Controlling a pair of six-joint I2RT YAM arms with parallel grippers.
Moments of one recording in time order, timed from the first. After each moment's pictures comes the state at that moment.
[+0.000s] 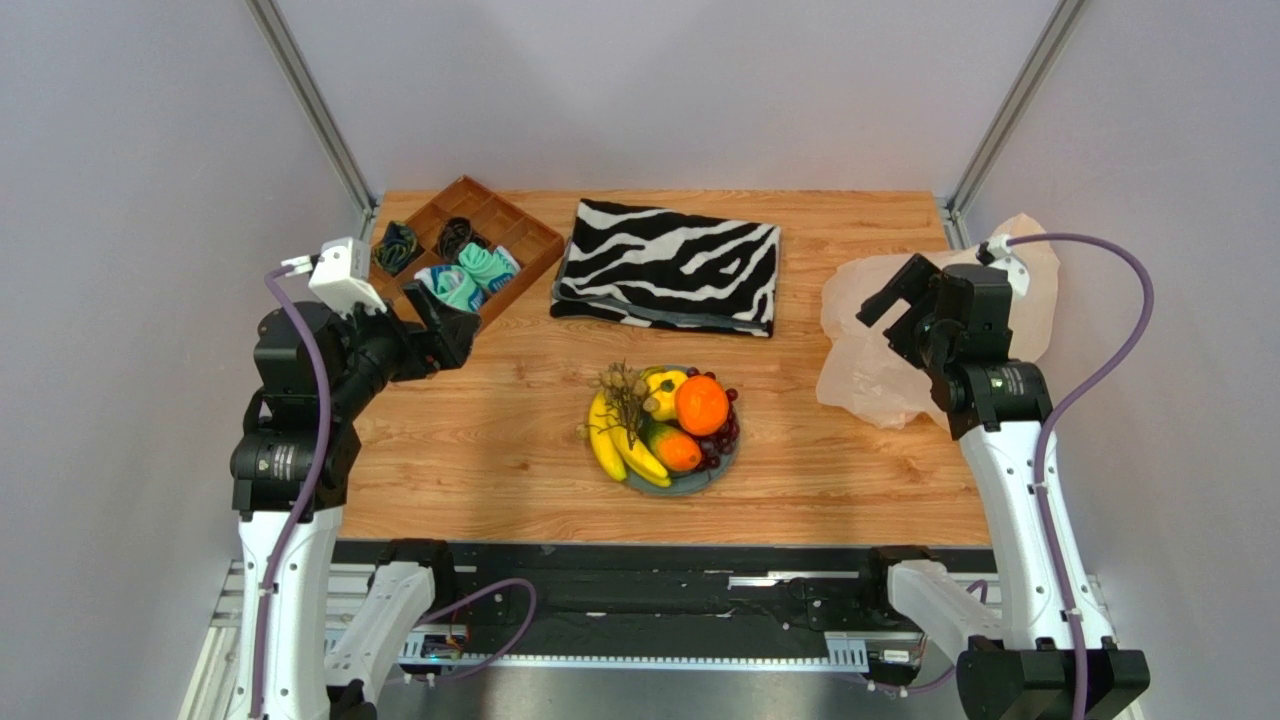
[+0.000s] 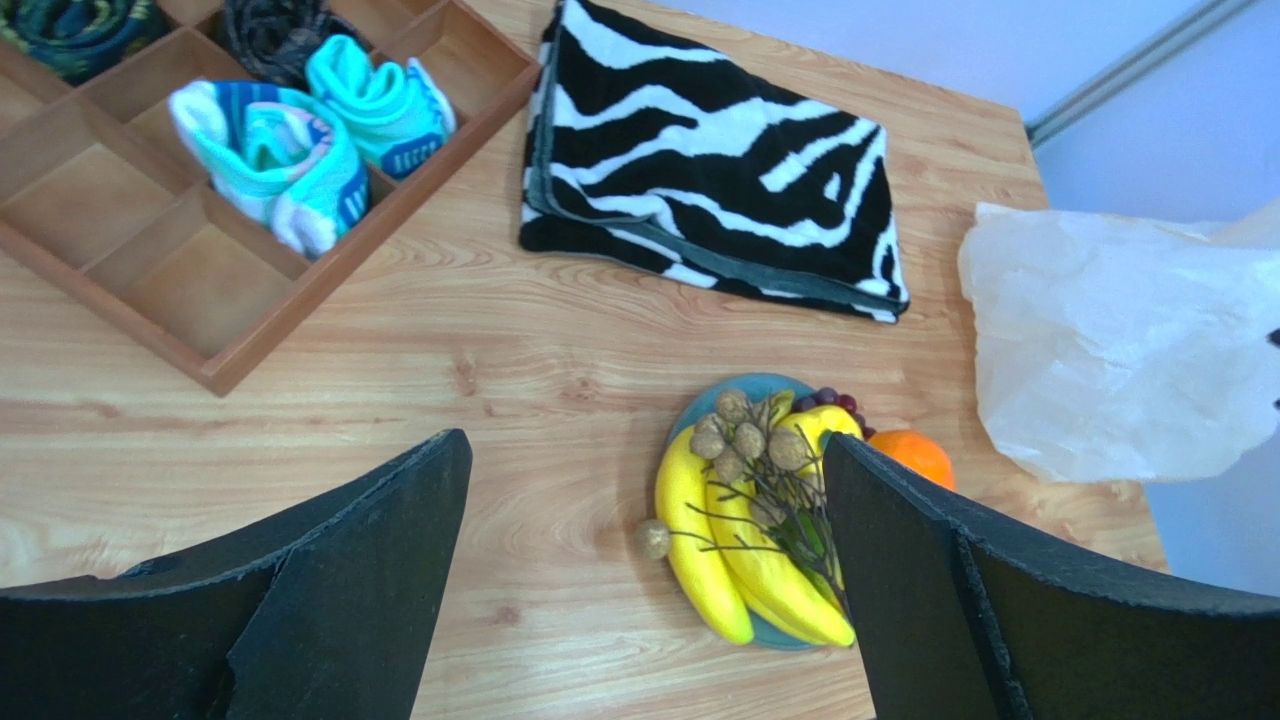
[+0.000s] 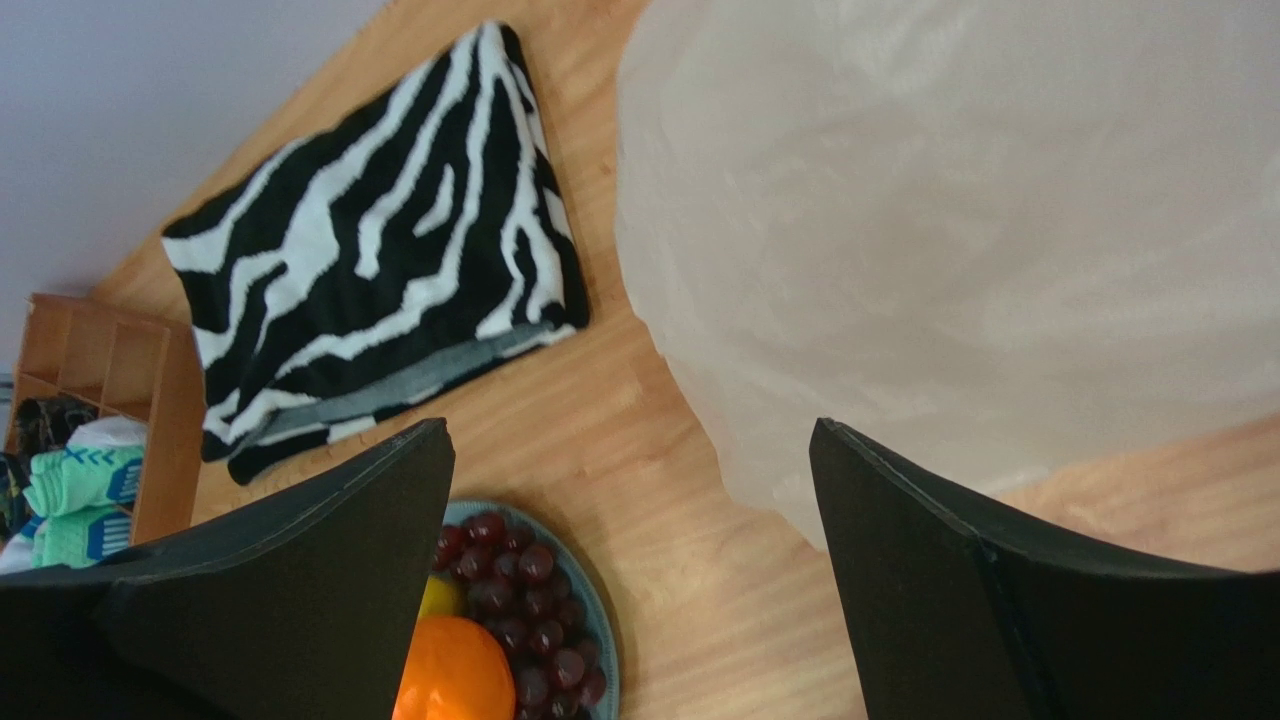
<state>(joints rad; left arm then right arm) -0.03 0.75 1.18 -0.74 0.26 -0.37 0.03 0.97 1.12 -0.71 0.17 0.64</state>
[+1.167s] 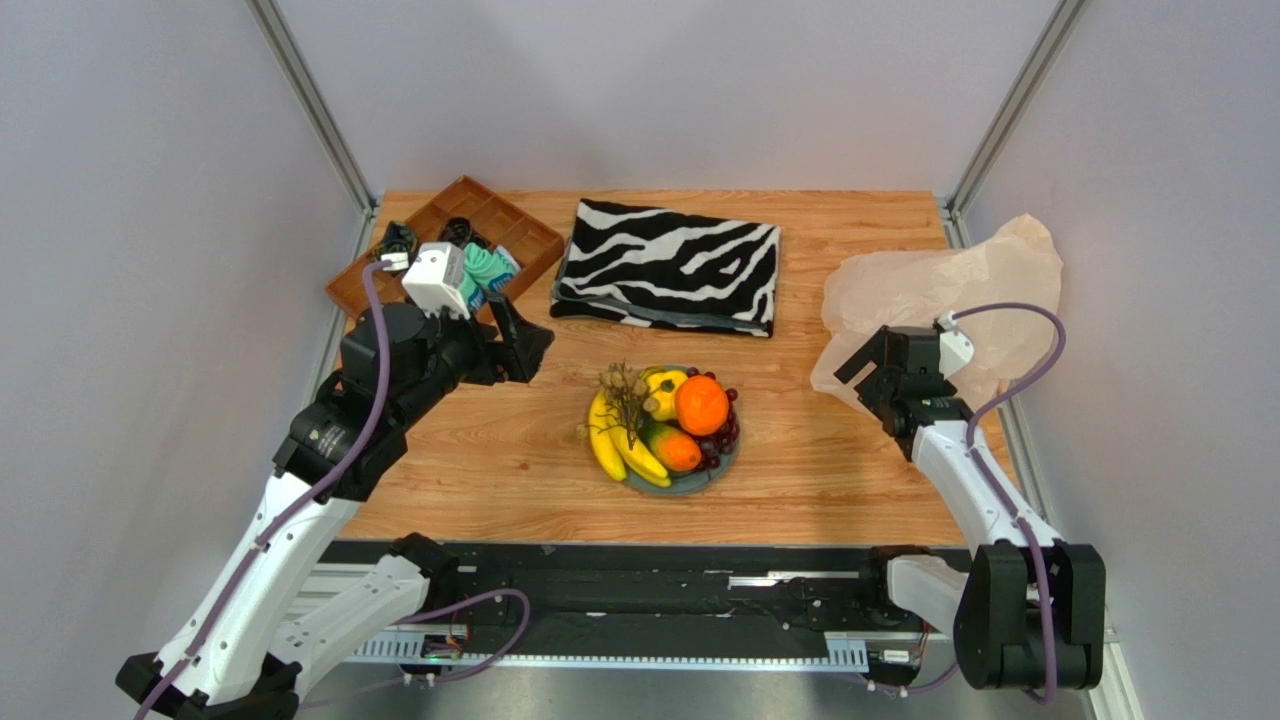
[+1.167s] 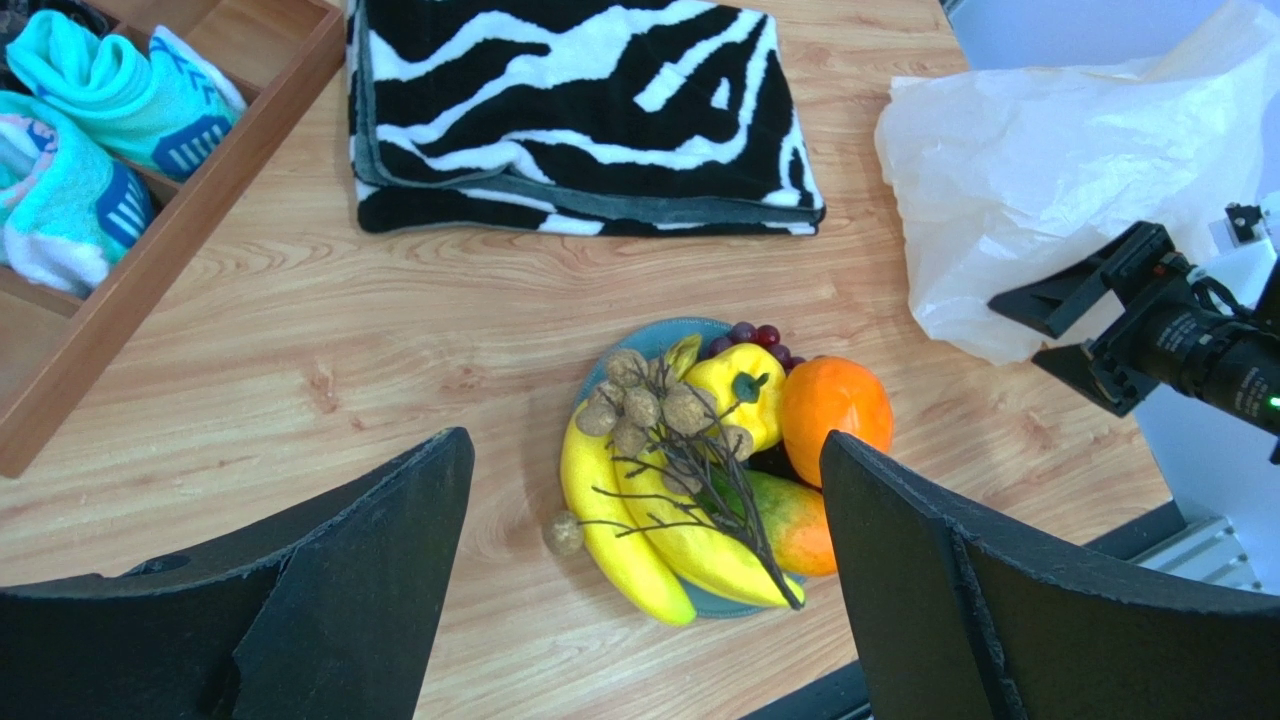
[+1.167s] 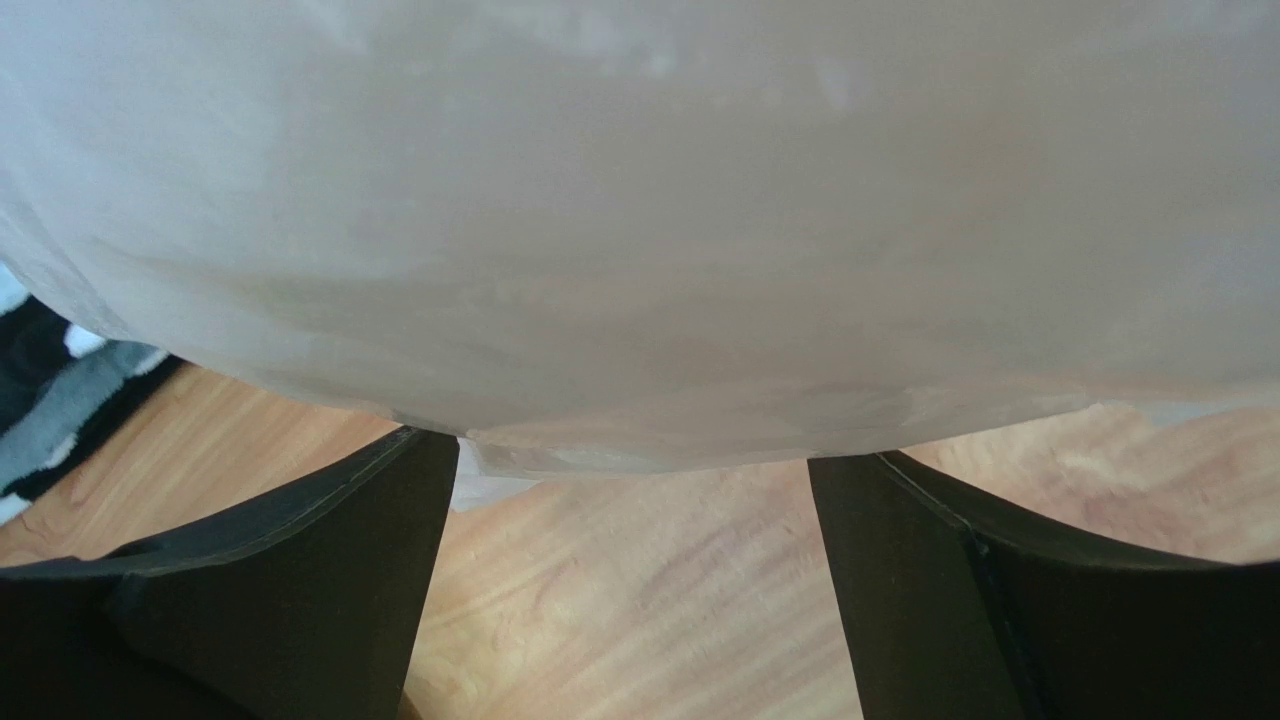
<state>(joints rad) -0.50 0.79 1.08 -0.58 -0.03 -0.42 0.01 1.09 0.61 -0.31 0.24 0.73</state>
